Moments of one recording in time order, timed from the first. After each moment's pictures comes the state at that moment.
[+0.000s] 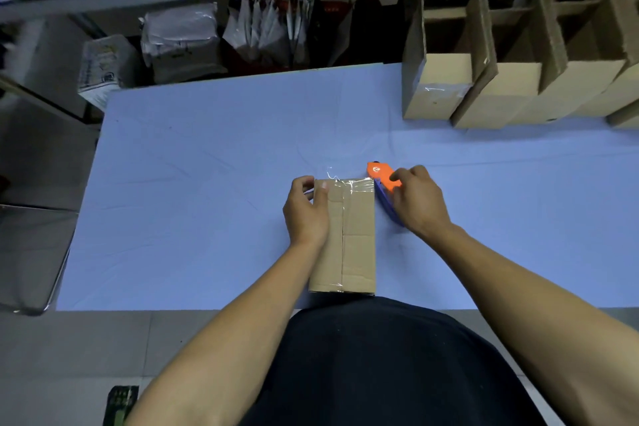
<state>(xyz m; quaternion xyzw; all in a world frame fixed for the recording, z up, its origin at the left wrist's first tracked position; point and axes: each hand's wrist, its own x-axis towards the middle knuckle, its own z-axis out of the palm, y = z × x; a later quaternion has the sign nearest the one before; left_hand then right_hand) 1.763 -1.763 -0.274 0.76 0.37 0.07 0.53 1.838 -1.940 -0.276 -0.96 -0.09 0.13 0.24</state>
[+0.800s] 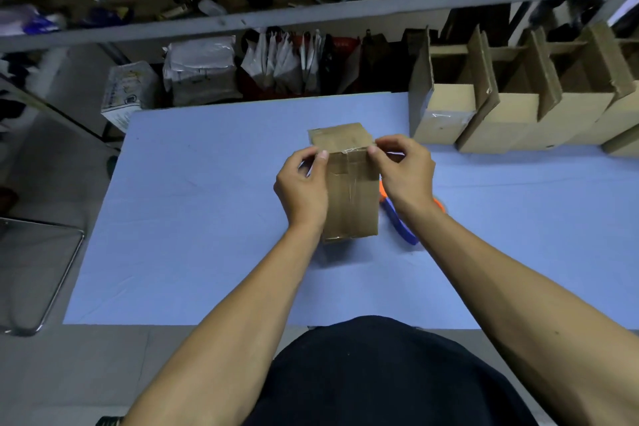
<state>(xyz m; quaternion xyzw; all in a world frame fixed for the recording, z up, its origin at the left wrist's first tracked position) 1.795 -1.735 -0.207 0.68 0.32 0.25 0.61 1.848 -1.869 -0.190 -0.80 0.03 0.01 0.60</state>
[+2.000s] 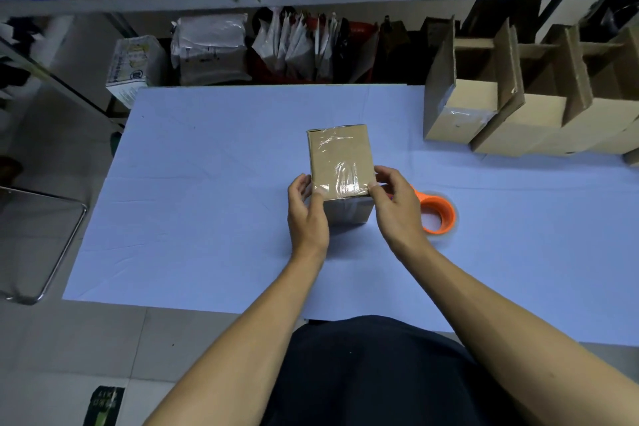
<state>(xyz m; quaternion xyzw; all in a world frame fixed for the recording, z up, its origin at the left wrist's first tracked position) 1.750 -1.739 -0.252 0.65 0.36 0.15 0.65 1.806 -1.862 -0.234 -0.78 0.01 0.13 0.61</state>
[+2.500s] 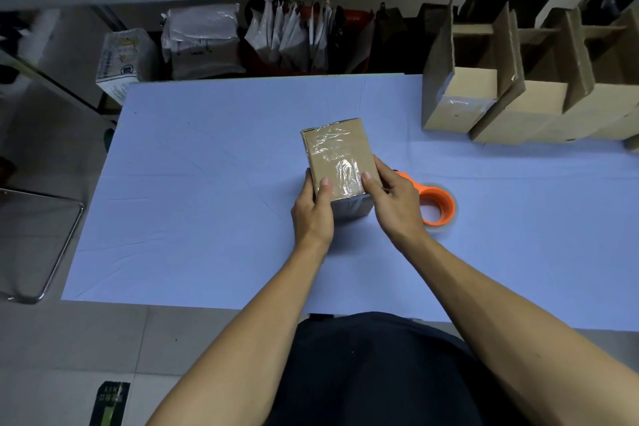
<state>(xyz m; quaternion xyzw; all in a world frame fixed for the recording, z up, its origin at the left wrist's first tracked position) 1.755 -1.741 -0.258 0.70 0.36 0.08 0.61 1.808 -1.865 -0.236 -0.79 -0.04 0.15 0.59</state>
